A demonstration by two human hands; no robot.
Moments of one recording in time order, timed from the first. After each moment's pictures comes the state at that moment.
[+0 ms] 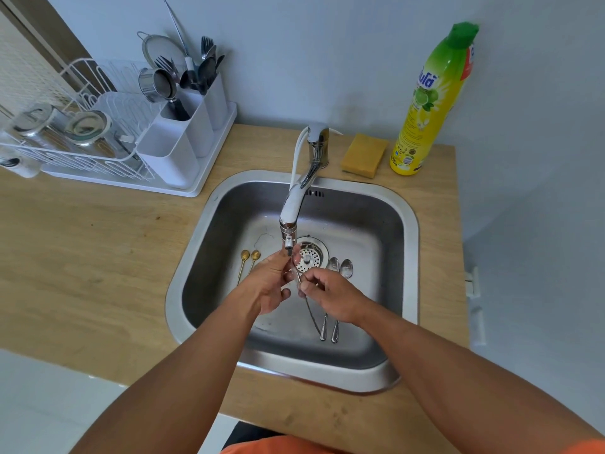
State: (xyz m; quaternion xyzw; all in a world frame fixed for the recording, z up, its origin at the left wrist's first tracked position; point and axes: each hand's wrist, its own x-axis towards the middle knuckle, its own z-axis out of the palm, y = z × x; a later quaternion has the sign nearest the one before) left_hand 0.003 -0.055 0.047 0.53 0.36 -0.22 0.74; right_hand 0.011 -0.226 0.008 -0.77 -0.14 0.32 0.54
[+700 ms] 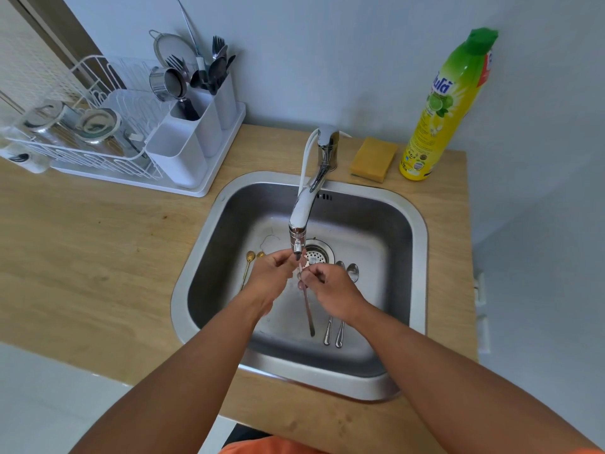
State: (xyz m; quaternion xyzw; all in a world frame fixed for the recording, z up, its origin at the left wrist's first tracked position) left_hand 0.004 -0.045 0.035 0.70 0.28 -0.12 0.64; right_hand 0.018 -0.203 0.017 -0.78 -0.04 0.28 0.57
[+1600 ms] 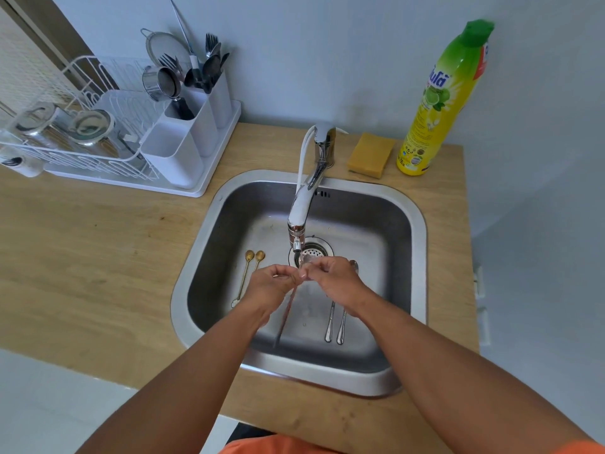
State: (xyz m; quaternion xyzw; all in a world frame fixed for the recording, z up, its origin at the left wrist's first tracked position) left_hand -0.015 -0.042 0.030 0.70 0.32 -0.16 0.62; right_hand 0.029 -0.202 0.023 -0.75 0.04 0.30 0.59
